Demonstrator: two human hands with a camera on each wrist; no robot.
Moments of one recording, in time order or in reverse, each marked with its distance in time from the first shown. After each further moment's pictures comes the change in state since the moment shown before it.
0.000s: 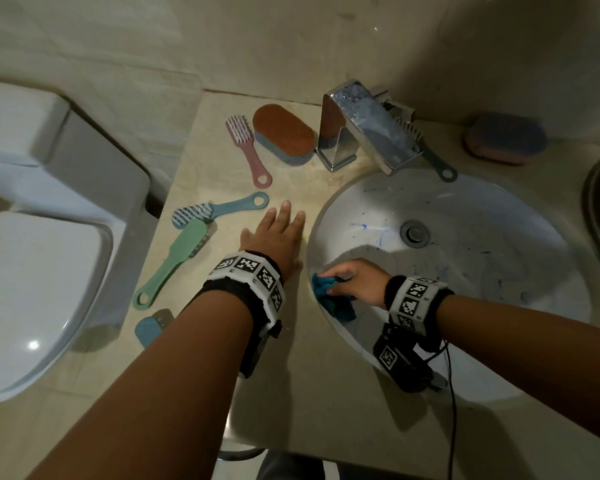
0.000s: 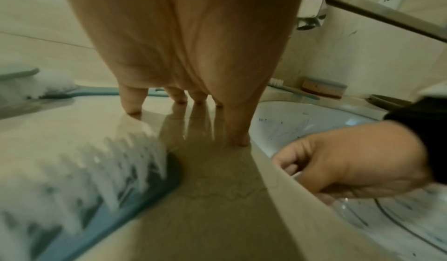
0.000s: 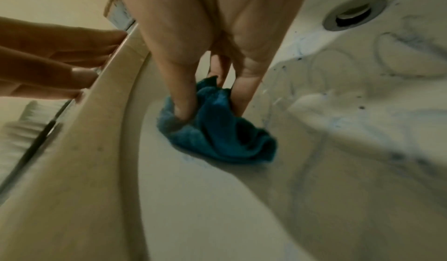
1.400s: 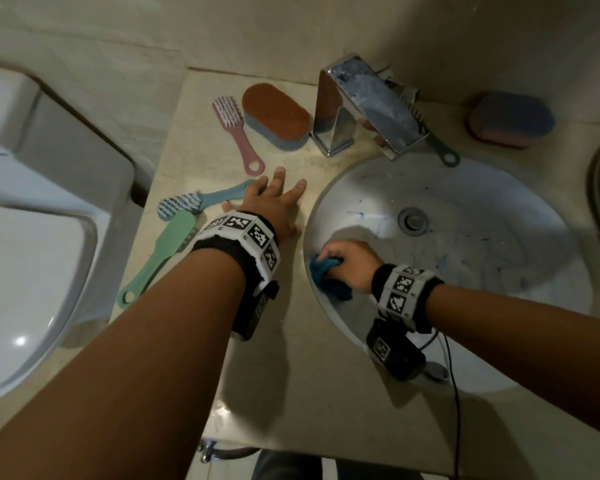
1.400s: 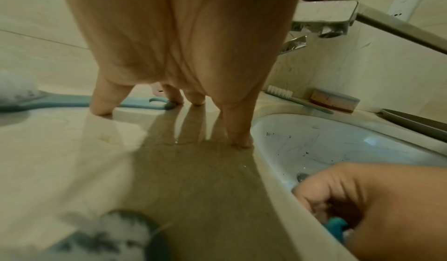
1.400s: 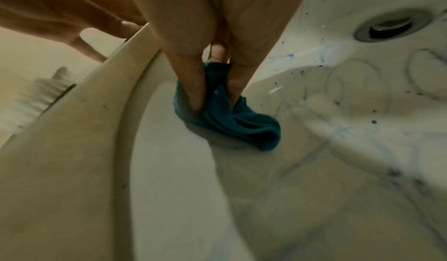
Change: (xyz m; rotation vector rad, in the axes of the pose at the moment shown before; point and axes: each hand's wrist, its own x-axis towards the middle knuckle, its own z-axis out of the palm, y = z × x) left_hand 0.026 -0.004 -0.028 0.018 -0.065 -0.019; right_hand 0.011 -0.005 0.005 -0.170 0.194 -0.082
